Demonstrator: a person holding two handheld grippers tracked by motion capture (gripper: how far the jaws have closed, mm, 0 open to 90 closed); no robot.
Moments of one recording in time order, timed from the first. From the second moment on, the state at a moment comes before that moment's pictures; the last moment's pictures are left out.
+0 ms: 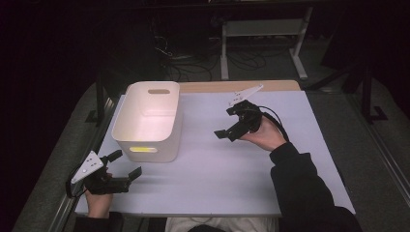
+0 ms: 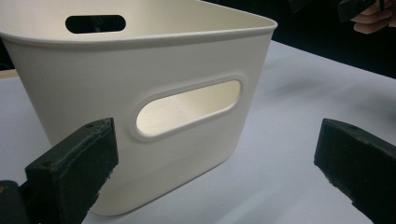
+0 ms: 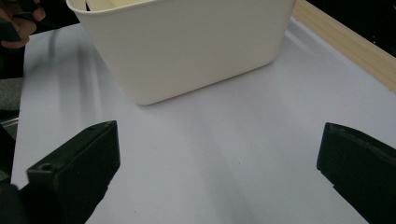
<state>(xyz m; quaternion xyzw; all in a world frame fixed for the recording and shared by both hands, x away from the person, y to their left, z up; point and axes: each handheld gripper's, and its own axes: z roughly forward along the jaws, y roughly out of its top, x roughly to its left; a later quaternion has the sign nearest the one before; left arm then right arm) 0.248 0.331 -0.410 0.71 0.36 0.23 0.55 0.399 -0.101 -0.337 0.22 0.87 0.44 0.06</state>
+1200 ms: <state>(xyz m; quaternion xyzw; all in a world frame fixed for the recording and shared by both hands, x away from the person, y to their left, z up) 0.247 0.331 -0.409 0.71 0.36 0.23 0.55 0.380 -0.171 -0.362 0.28 0.84 0.46 0.07</state>
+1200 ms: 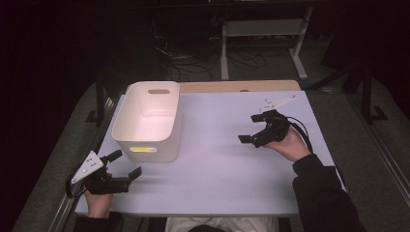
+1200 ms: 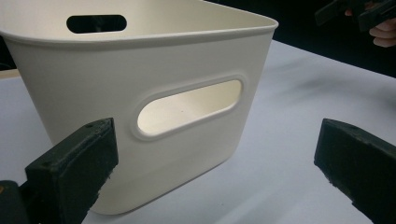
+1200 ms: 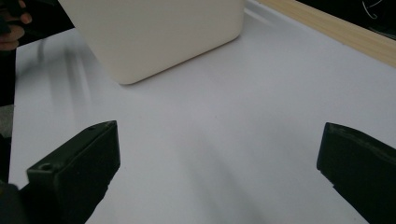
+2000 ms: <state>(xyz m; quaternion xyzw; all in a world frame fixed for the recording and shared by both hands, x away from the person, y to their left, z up) 0.247 0.331 -0.409 0.71 0.36 0.23 0.55 0.362 -0.206 -0.380 0.31 0.82 0.48 0.08</state>
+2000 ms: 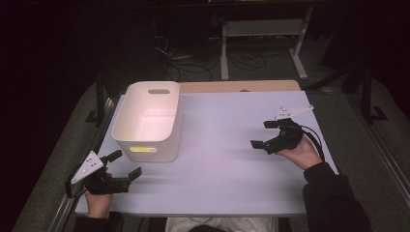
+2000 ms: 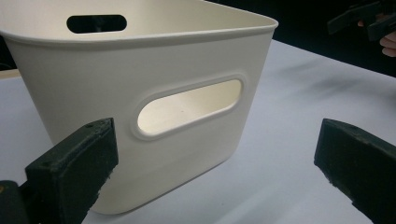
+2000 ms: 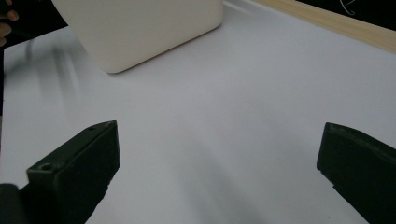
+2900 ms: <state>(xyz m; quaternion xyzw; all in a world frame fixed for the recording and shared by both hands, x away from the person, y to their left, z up) 0.247 0.331 -0.409 0.71 0.36 0.23 0.55 0.333 -0.243 -0.404 0.34 0.80 0.49 0.11</state>
